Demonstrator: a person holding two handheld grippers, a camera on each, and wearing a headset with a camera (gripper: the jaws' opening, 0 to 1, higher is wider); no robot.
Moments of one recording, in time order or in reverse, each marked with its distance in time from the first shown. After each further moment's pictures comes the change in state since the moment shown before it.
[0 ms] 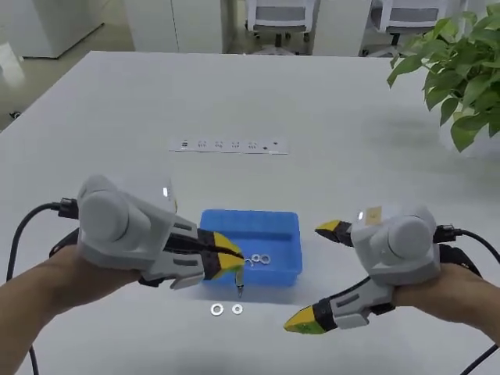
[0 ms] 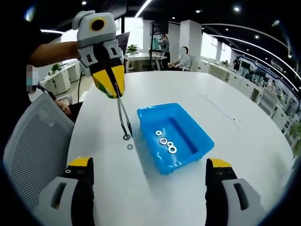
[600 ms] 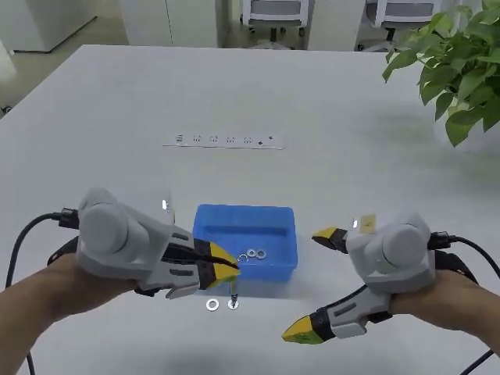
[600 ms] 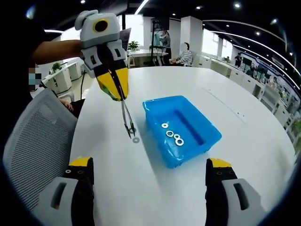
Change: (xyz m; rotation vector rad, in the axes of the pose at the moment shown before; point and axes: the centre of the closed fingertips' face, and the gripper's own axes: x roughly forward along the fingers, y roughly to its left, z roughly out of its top) left arm 0.010 -0.004 -0.024 0.002 0.024 -0.033; right arm 0.003 0.014 -0.015 0.014 0.032 0.019
